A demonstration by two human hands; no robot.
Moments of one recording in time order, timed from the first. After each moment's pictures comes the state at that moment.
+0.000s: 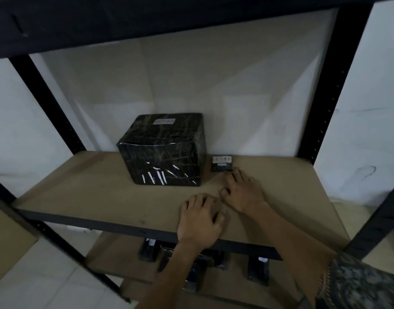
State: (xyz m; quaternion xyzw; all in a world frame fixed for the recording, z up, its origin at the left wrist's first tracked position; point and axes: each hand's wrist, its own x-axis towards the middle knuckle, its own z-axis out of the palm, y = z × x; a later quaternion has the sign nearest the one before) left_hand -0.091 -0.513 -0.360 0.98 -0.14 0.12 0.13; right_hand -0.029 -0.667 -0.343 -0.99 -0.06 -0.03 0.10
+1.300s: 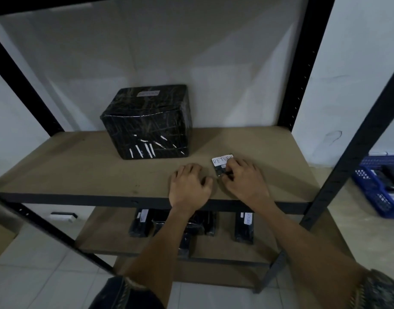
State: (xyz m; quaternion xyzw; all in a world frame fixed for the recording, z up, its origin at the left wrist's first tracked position) left_hand -0.100 -0.511 -0.357 0.97 -0.11 0.14 0.16; right_hand -0.119 -0.672 -0.352 -0.97 0.00 -0.18 0.17
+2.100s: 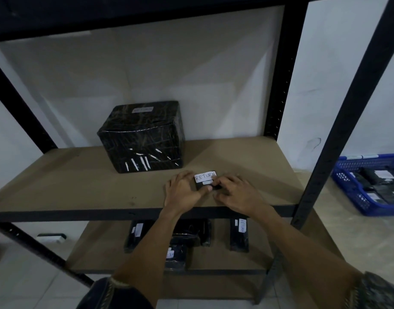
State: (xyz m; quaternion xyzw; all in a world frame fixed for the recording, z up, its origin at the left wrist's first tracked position) left_hand -0.090 -0.502 -0.347 0.96 -0.12 0.03 0.26; right_hand -0.145 -0.679 -0.341 -0.98 -0.06 -0.02 0.20
